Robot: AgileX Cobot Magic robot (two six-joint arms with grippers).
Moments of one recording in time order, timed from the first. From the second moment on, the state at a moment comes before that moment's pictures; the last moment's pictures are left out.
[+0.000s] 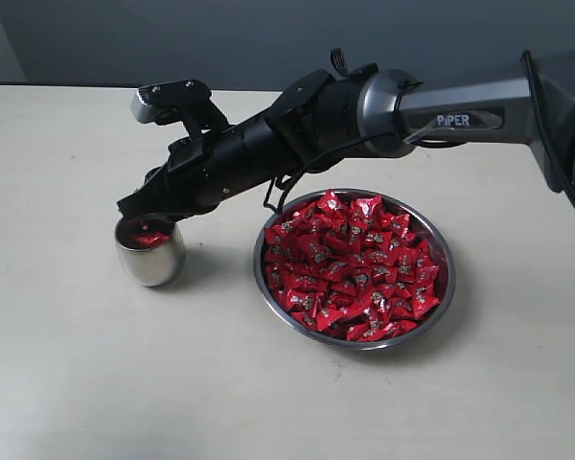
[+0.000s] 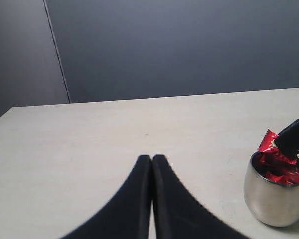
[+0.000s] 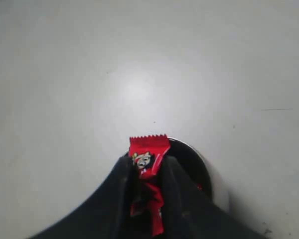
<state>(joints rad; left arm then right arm) 0.12 0.00 0.00 0.07 0.19 -0.02 0.85 2.16 -1.50 1.26 0.56 -1.15</state>
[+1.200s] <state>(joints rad) 0.12 0.00 0.00 0.07 0.19 -0.02 0.72 1.95 -1.50 0.83 0.60 -0.82</state>
